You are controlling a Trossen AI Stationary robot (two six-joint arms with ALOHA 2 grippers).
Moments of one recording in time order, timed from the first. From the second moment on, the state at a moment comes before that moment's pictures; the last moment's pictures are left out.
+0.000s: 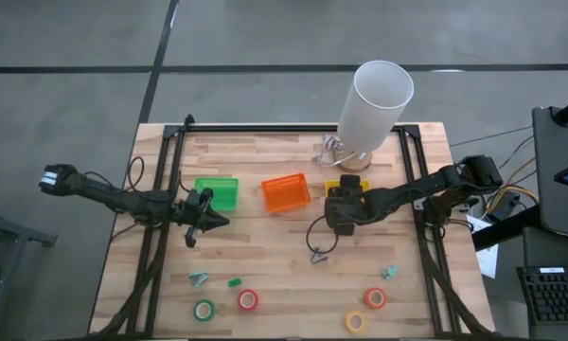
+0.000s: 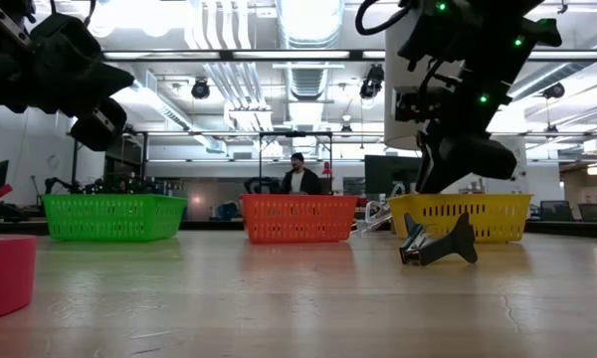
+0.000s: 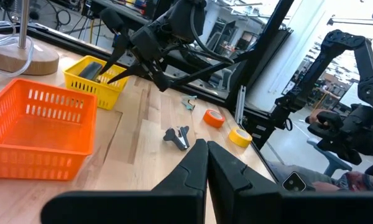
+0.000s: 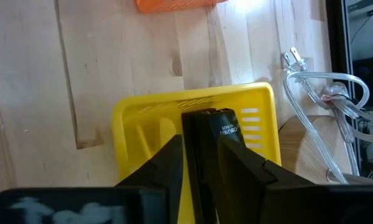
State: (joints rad) left arm -0.23 0.43 0.01 0.43 -0.07 -0.43; right arm 0.15 1.57 0.87 -0.57 0.58 0.13
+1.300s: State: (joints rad) left arm -0.23 0.43 0.01 0.43 -0.07 -0.43; right arm 0.71 1.55 1.12 -1.04 0.21 0.78
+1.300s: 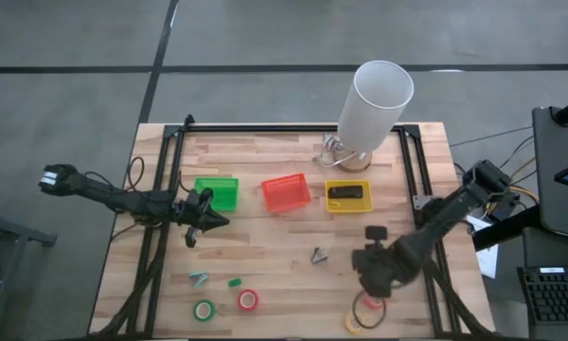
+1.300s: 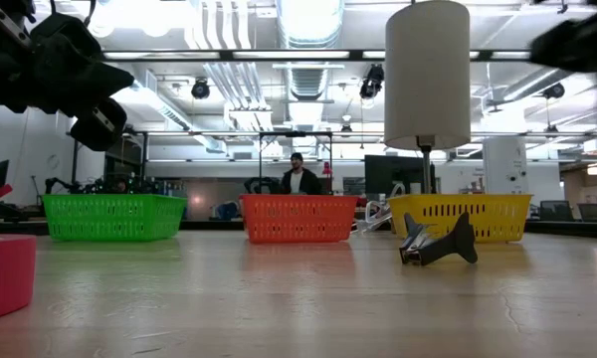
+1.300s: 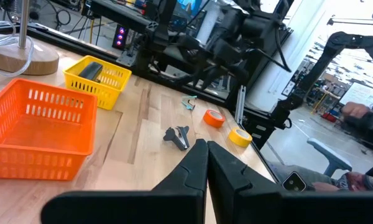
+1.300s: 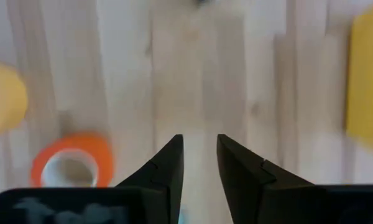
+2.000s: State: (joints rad) left arm -0.23 0.43 0.01 0.43 -0.07 -0.43; right arm 1.03 1.55 1.07 -1.12 0.17 1.29
